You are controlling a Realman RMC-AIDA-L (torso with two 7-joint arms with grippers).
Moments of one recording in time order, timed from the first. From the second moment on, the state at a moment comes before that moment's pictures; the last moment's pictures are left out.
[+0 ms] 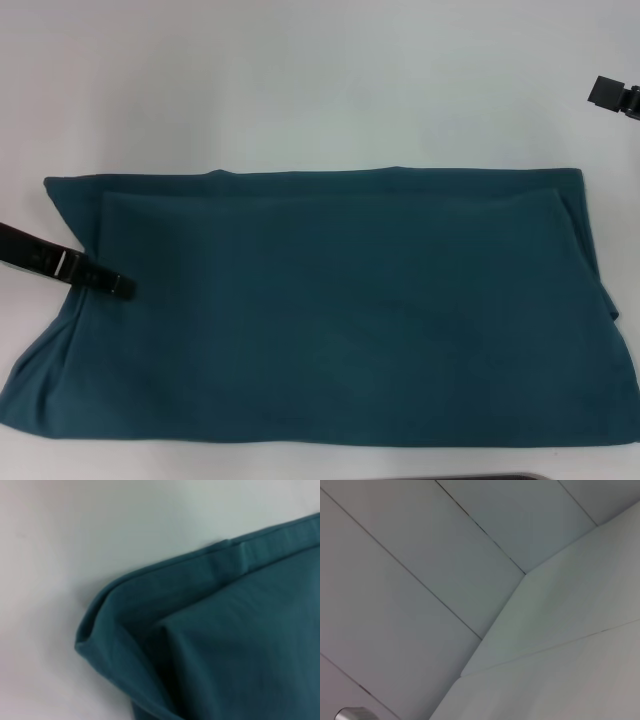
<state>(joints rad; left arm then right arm) -0.62 -2.04 -2.39 -0.89 -0.46 1.67 -2.29 0.42 1.97 -0.19 -0.57 -2.11 -1.76 1.79</state>
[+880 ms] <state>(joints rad) -0.63 -2.04 -2.38 -0.89 -0.43 1.65 -2.30 0.42 1.97 -0.19 -0.58 -2.11 -1.76 1.81</state>
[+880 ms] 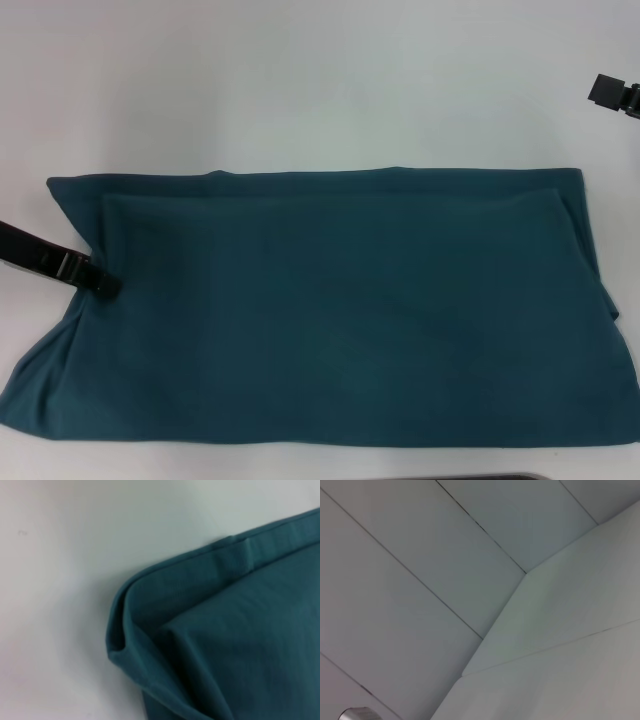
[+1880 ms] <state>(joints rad) -0.64 -2.03 -2.37 -0.92 -0.42 1.65 -2.30 0.43 1.97 -0.18 -0.58 -2.11 -1.76 1.80</state>
